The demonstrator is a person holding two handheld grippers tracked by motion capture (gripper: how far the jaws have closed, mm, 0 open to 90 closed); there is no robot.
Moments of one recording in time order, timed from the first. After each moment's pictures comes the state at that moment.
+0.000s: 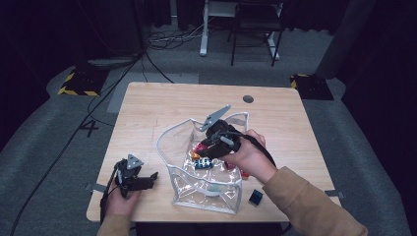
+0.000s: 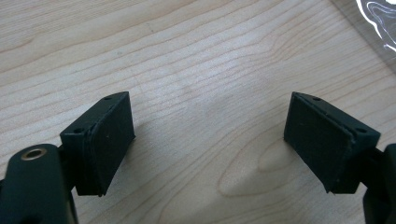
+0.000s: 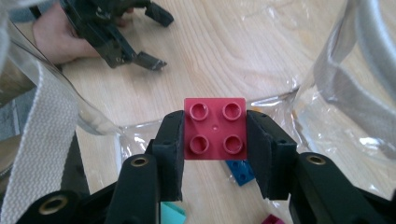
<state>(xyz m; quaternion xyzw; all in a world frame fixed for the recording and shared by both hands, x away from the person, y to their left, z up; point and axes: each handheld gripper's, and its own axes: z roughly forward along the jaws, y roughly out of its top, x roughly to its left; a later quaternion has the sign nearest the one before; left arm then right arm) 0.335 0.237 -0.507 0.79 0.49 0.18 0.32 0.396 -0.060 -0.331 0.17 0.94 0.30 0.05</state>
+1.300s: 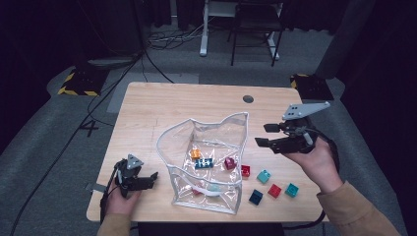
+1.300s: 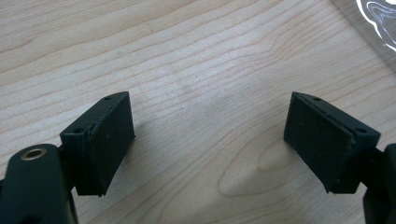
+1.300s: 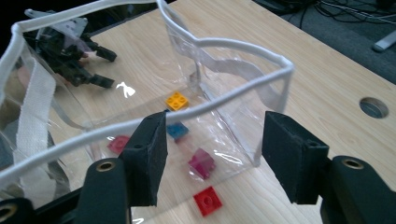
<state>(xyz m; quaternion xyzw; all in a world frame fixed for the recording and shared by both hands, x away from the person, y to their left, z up) 0.335 0.237 -0.507 0.79 0.49 0.18 0.32 0.372 -0.228 -0.282 0.27 0.86 0.41 0.12</state>
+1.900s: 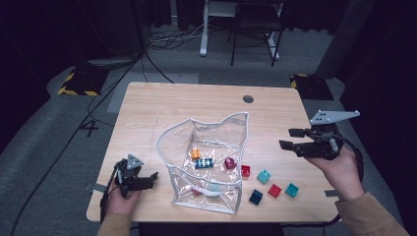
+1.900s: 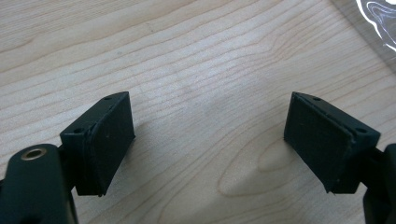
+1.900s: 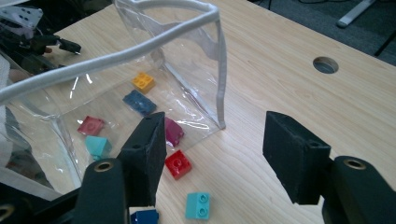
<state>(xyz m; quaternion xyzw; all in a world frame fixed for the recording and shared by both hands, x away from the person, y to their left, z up) 0.335 0.237 -0.507 0.79 0.49 0.18 0.32 0.364 -0.288 -0.295 0.34 0.84 0.40 0.14</state>
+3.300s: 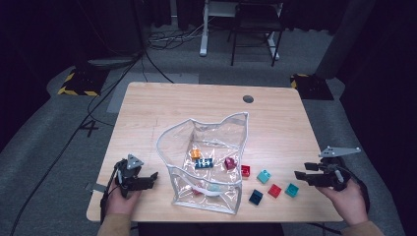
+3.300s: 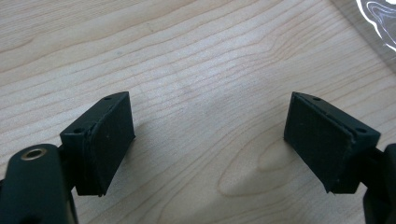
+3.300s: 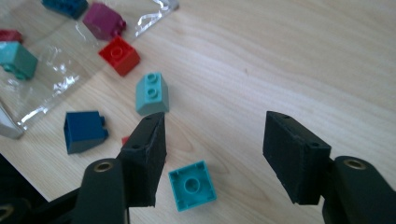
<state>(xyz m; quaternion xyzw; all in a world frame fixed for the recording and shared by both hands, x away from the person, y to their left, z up) 0.335 0.237 -0.507 0.79 0.49 0.18 0.33 0.338 -0.354 -0.406 0.44 0.83 0.32 0.11</state>
